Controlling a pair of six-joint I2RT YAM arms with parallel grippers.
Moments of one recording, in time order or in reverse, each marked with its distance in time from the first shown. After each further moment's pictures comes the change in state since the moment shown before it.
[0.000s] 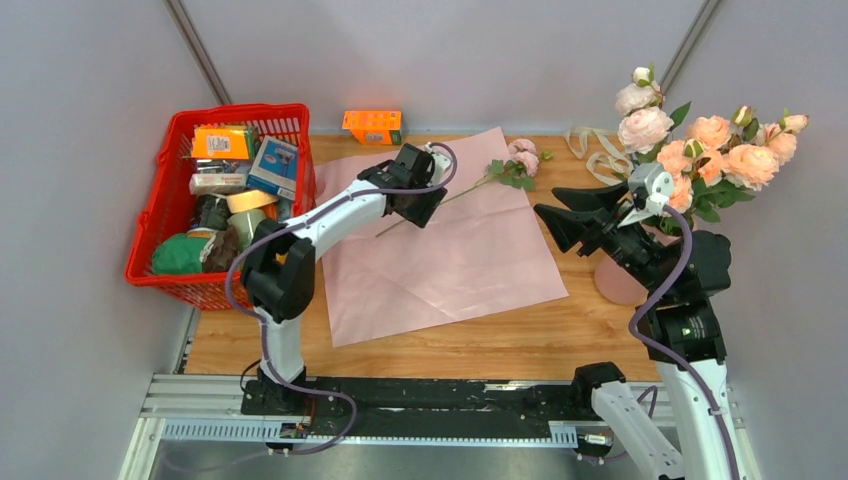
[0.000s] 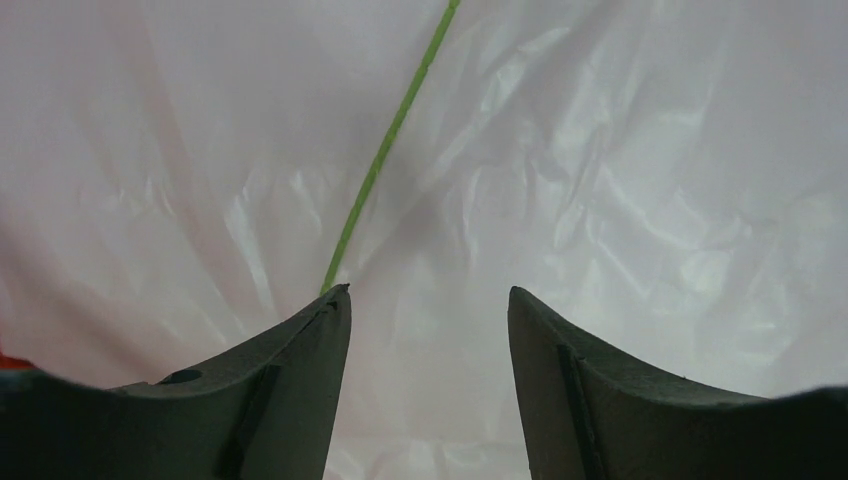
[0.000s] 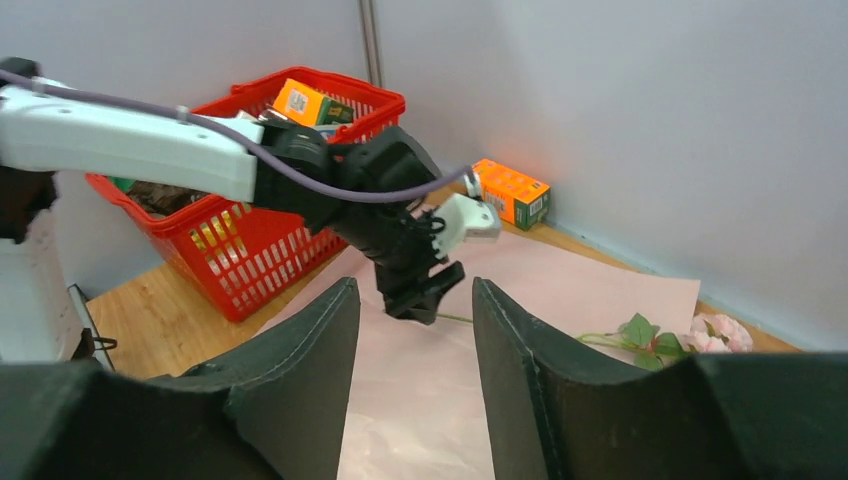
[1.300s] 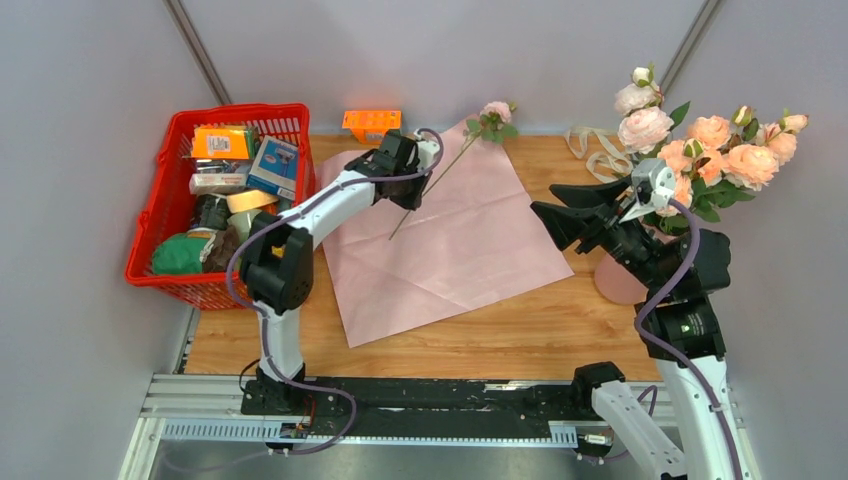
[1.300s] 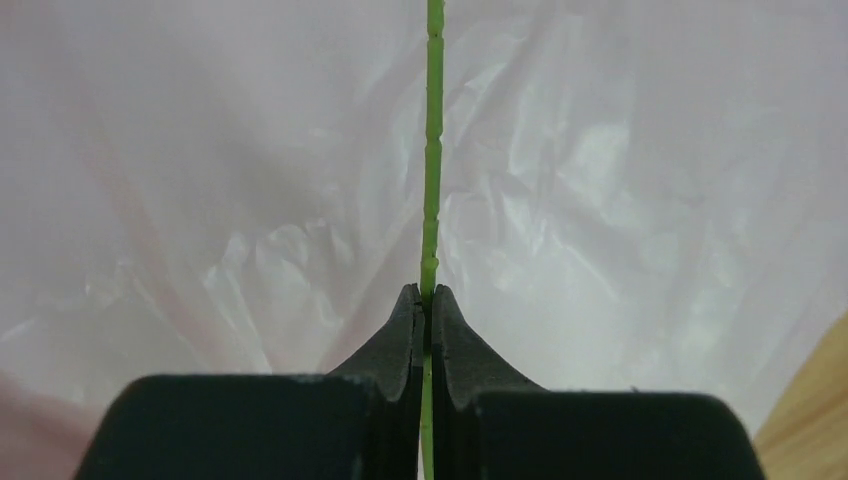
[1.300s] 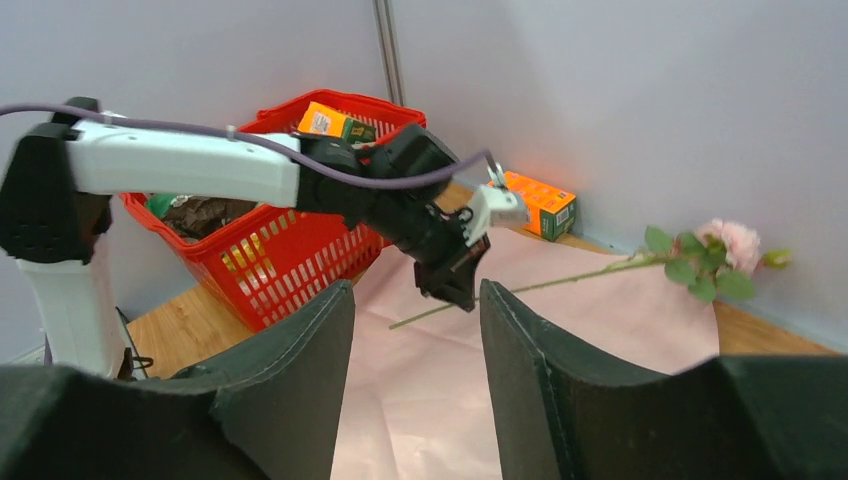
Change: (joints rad) left arm 0.116 0.142 0.098 0.055 0.234 0.031; right arm 0.023 -0.003 0.000 0.043 -0.003 0.071
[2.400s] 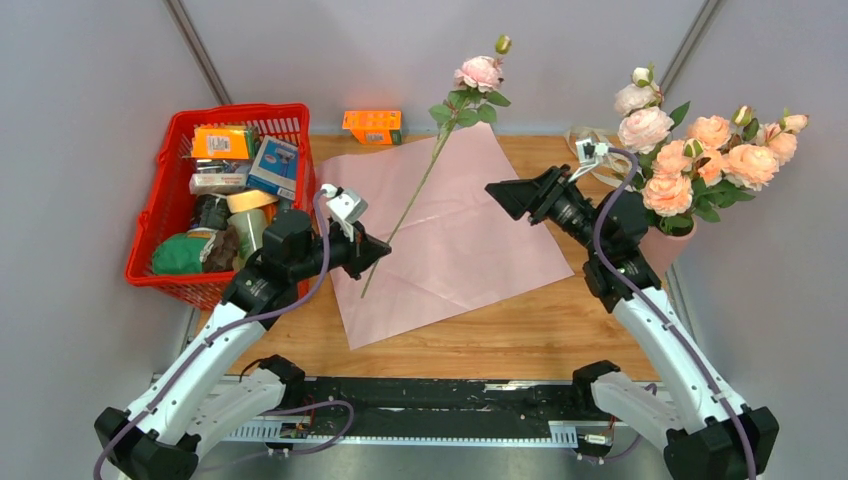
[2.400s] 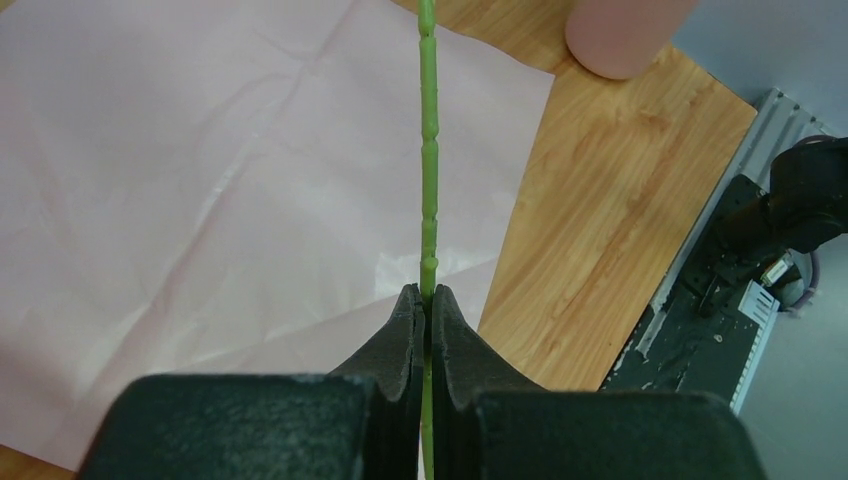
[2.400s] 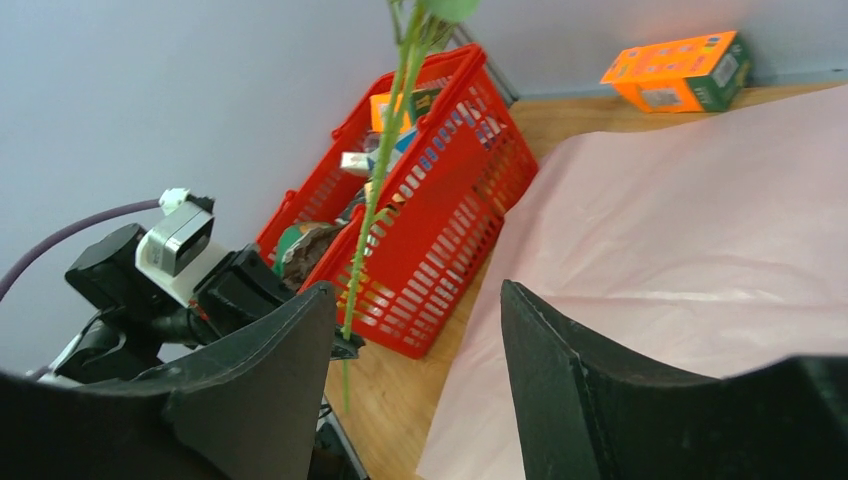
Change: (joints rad) left arm 0.000 -1.169 -0.809 0.223 0.280 -0.186; right arm 0.100 0.274 -0.163 0.306 0.108 0.512
